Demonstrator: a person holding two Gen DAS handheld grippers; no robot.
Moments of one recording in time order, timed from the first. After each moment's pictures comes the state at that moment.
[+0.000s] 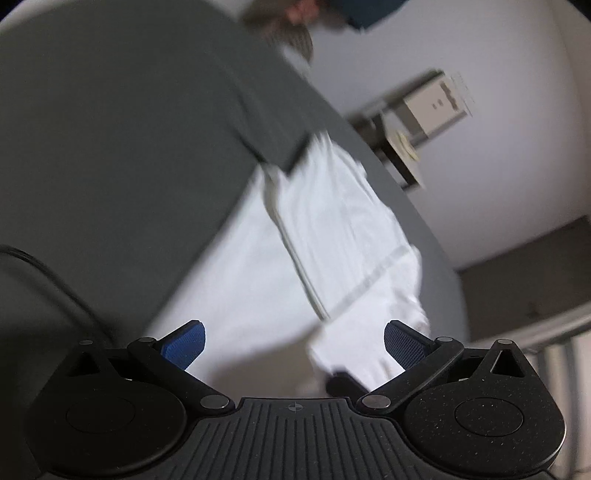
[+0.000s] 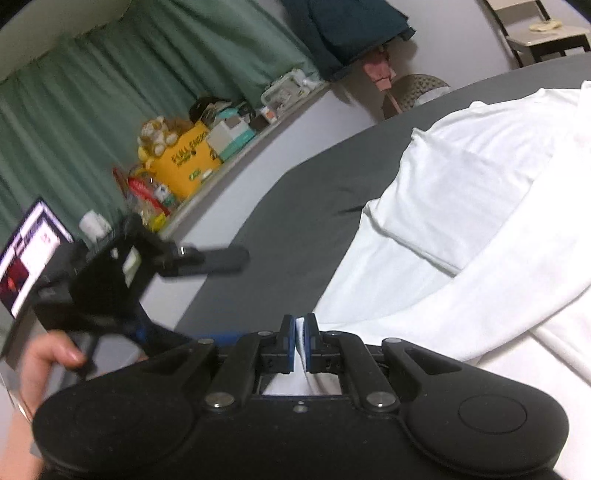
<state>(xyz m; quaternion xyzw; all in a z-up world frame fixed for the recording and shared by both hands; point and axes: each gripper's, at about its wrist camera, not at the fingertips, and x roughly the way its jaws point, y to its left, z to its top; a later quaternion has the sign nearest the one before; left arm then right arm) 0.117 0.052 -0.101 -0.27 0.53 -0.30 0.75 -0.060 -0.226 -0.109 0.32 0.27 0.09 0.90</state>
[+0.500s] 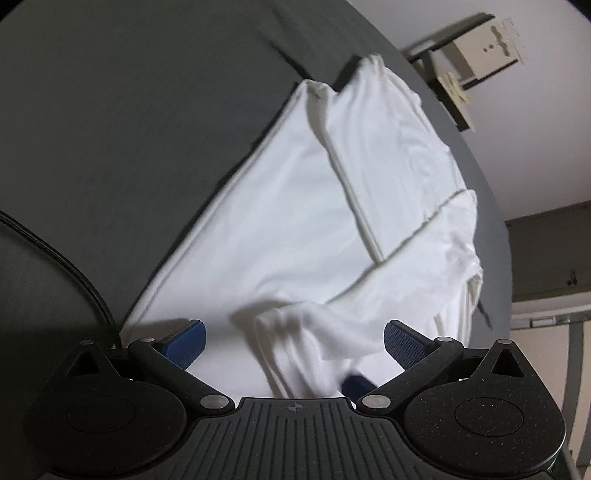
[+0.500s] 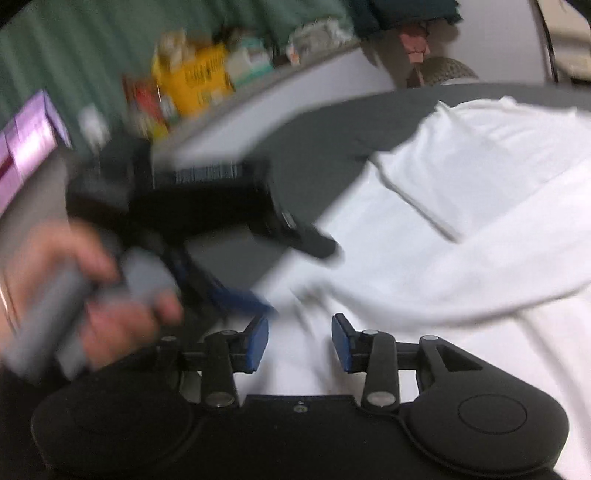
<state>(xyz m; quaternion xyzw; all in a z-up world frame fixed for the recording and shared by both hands) 0.124 0.011 -0.142 -0.19 0.62 -0.24 0.72 -0.076 -0.191 -0.117 0.15 0.38 0.10 0.91</state>
